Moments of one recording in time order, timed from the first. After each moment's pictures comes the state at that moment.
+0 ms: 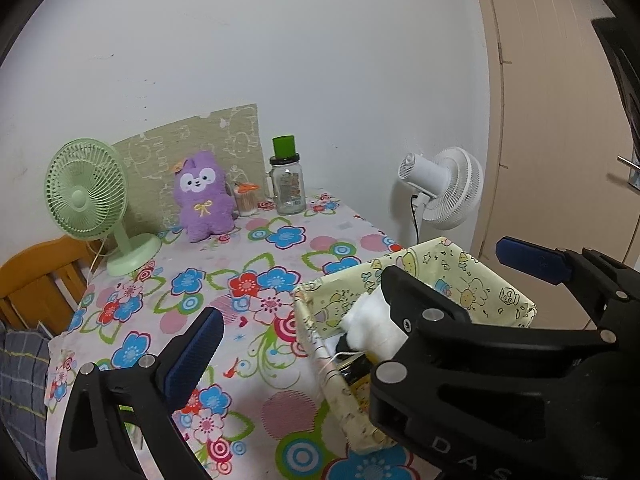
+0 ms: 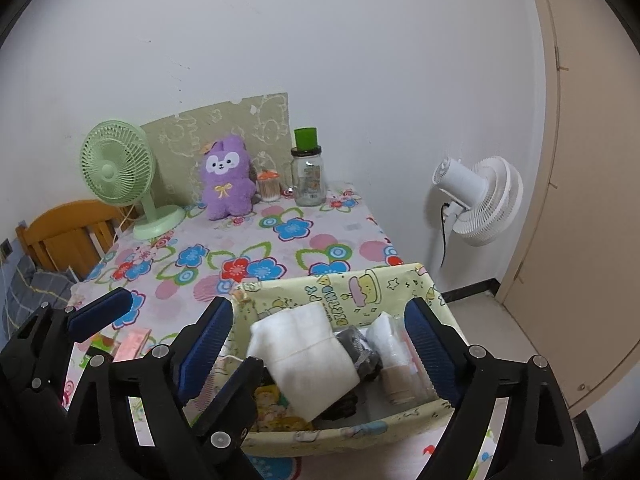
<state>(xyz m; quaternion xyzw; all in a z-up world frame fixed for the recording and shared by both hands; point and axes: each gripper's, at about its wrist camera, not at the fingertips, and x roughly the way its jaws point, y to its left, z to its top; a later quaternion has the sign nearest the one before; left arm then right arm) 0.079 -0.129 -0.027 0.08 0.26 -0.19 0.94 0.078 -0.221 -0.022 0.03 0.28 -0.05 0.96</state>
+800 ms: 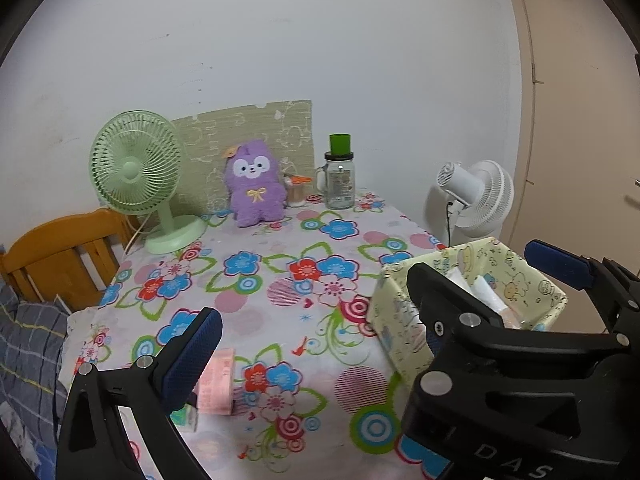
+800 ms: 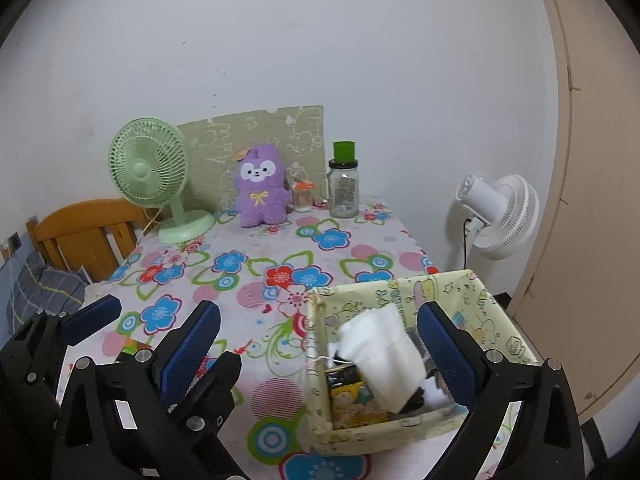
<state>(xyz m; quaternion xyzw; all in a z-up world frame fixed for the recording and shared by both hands) 0.078 -0.049 -0.027 0.05 0.26 -0.14 0.95 0.072 -0.149 -0.019 0.01 0.26 -0.04 0.97</state>
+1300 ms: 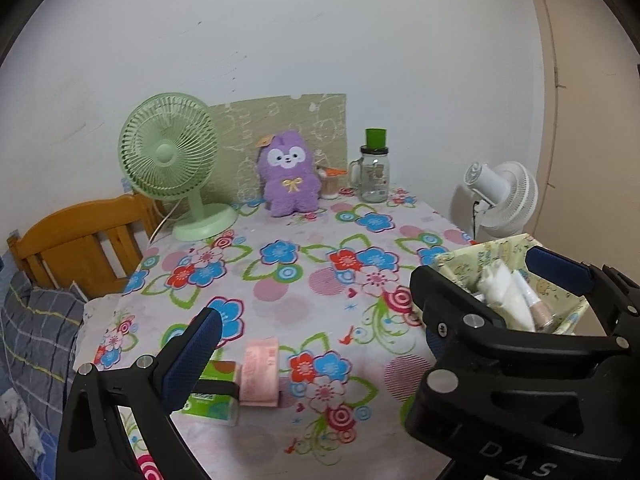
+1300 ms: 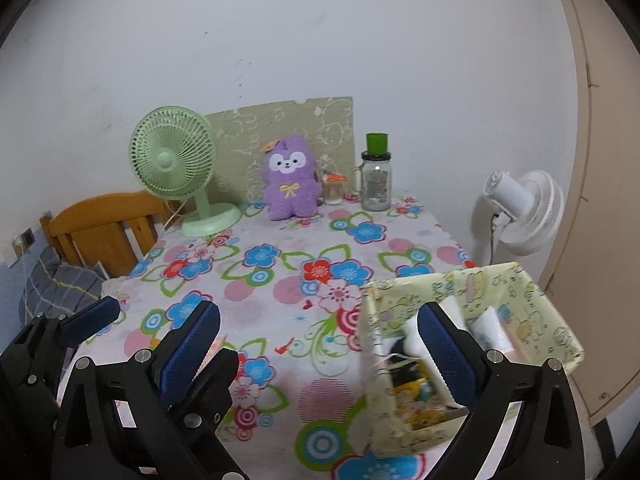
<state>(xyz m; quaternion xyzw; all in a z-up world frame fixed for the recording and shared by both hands) 0.086 -0.007 -0.035 0.05 0.27 -0.11 0.95 0.085 -0.110 -0.031 0.02 0.27 0.00 0.96</state>
